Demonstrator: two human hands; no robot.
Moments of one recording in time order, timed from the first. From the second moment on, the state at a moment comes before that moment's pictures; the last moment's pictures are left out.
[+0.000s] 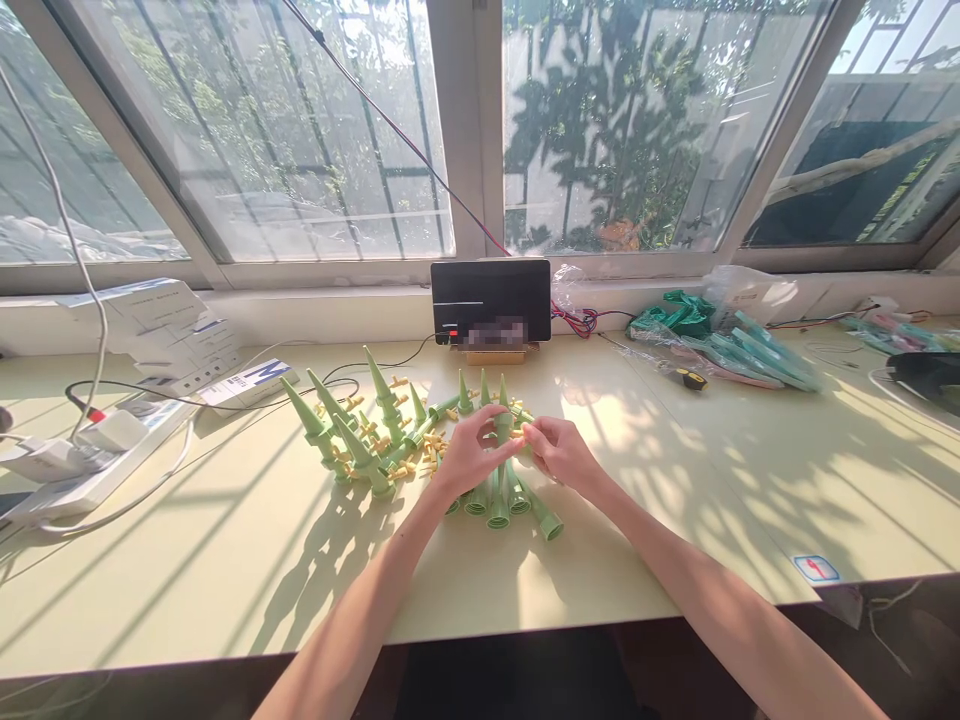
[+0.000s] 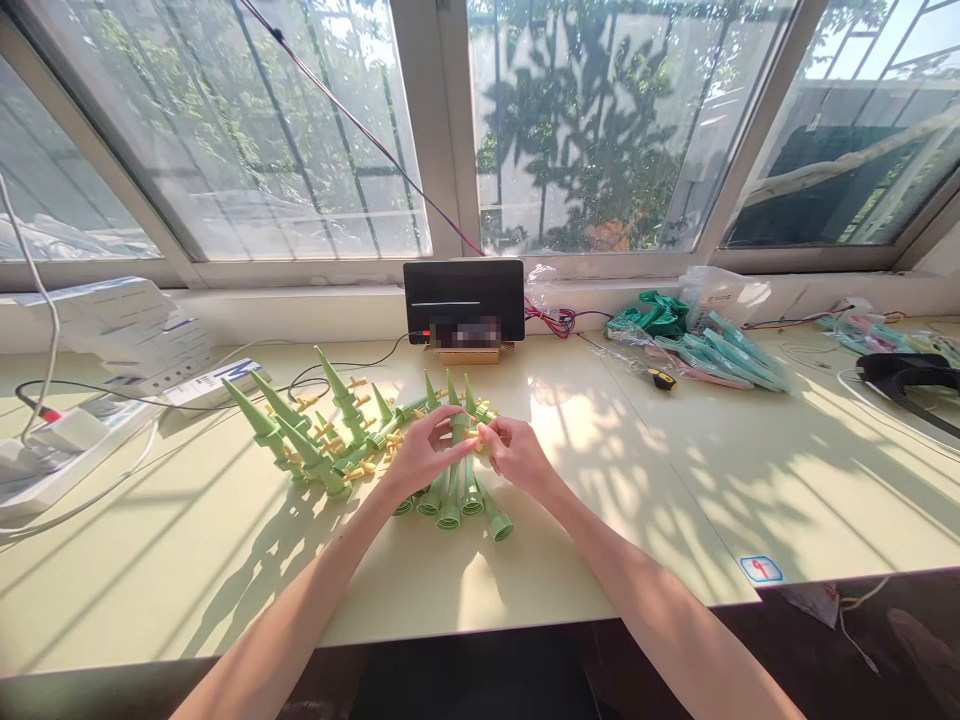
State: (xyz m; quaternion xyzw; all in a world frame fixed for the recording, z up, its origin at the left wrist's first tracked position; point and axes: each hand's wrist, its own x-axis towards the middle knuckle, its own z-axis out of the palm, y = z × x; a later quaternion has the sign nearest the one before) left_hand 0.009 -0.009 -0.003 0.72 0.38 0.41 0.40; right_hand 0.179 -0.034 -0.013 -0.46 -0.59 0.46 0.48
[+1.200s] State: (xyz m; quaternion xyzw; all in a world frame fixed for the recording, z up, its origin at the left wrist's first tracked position) left_hand 0.007 -0.006 -0.001 0.70 0.48 0.50 0.19; right_hand 0.191 -0.027 -0.023 -0.52 -0.71 0.20 0.43
